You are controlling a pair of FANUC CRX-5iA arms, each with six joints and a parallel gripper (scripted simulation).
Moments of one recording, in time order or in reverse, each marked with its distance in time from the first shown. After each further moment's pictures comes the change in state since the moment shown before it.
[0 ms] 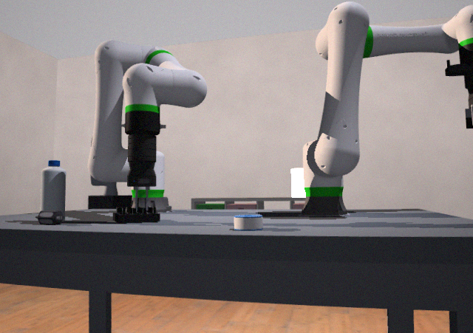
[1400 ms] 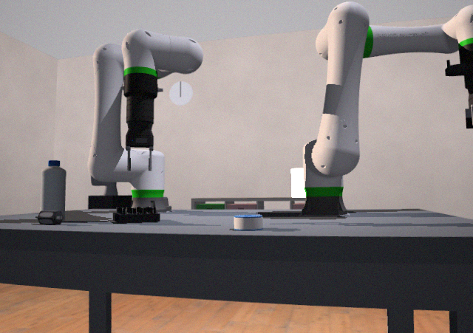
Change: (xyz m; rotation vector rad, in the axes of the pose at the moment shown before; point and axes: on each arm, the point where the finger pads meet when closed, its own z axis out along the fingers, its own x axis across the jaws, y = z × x) left arm 0.000 0.000 0.000 0.000 0.000 0.000; right arm -0.007 -0.030 -0.111 0.000 0.000 0.000
